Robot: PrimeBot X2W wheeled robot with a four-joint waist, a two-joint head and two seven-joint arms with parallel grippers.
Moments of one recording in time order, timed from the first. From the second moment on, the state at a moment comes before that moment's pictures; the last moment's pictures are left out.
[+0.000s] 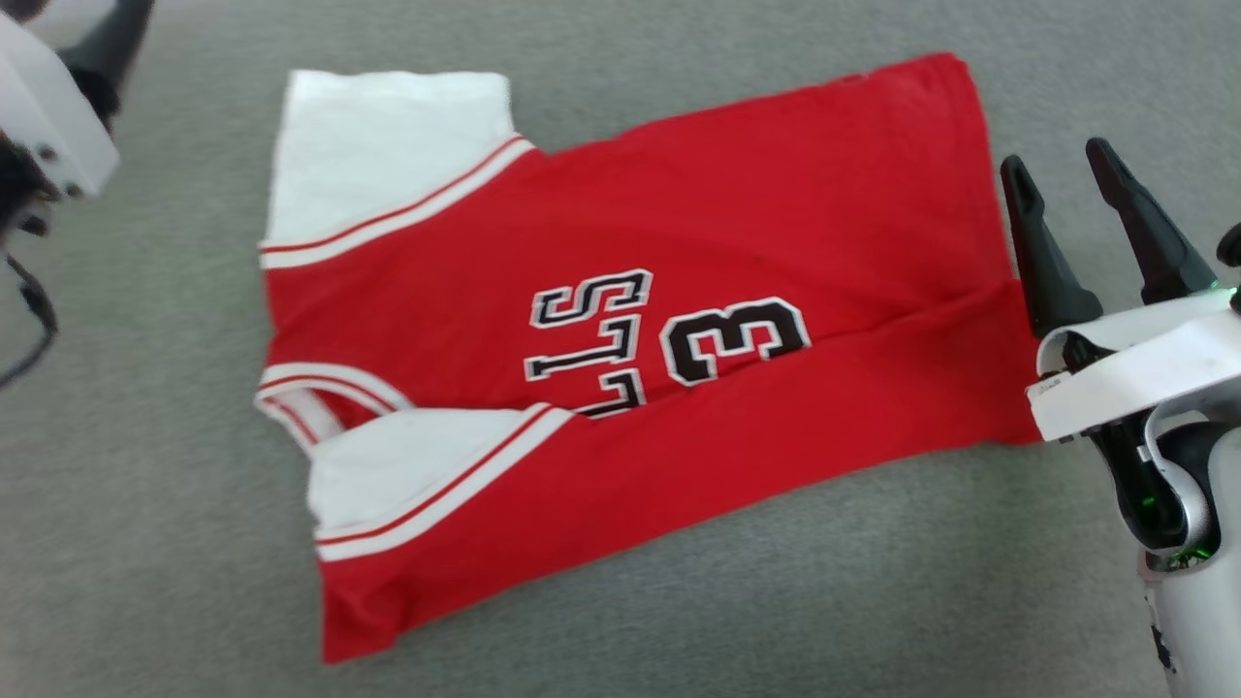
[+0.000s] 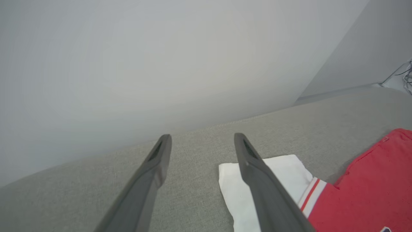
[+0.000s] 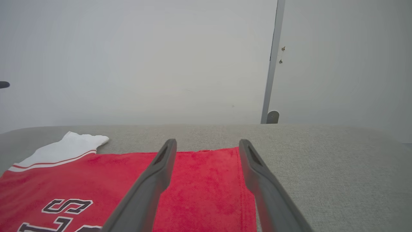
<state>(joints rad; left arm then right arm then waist) -1.09 0.75 -0.56 0.52 -0.95 -0.07 0.22 -0.48 -0.25 0.11 0.04 0.42 0.13 0.01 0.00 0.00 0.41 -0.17</state>
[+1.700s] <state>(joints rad) -1.48 0.69 -0.93 0.61 -1.21 -0.13 0.75 -1.24 -0.39 0.39 0.59 0.61 0.13 0.76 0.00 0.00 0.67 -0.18</state>
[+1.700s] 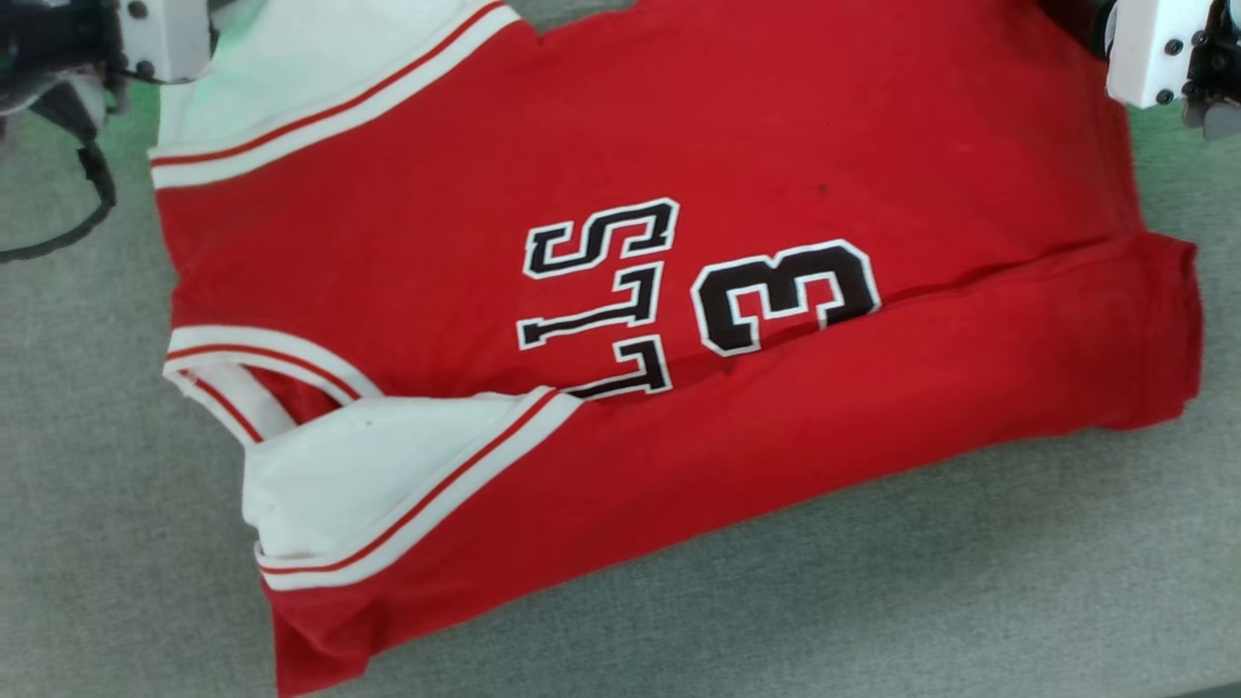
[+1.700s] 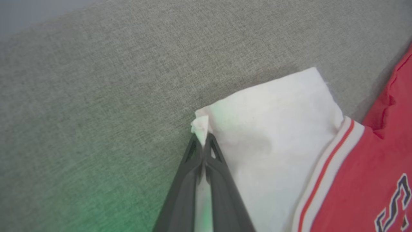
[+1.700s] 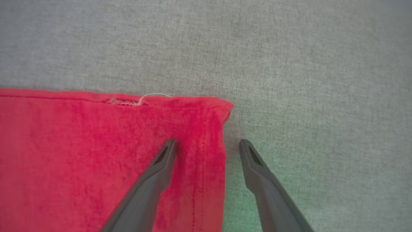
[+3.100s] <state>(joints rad) -0.90 1.07 -1.11 -0.22 -1.37 -0.13 -0.12 -0.60 -0.82 0.39 0.12 0.86 0.13 0.44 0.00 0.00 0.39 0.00</state>
